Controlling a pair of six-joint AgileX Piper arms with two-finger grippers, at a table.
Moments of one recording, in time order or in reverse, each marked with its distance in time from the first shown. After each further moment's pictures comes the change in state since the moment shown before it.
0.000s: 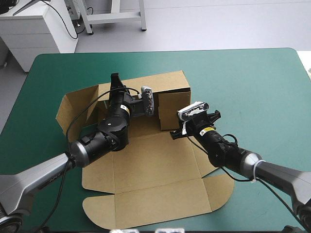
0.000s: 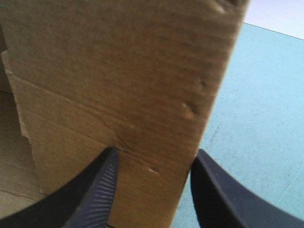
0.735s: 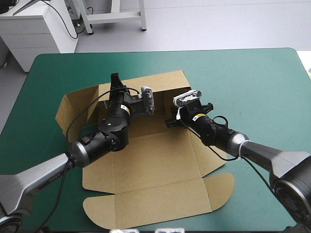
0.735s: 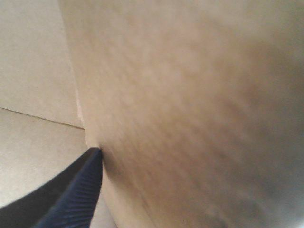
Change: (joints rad) left arm 0.000 0.000 0.000 0.001 -0.006 -0.011; right arm -0.080 0.167 -0.209 -0.020 0.180 0.055
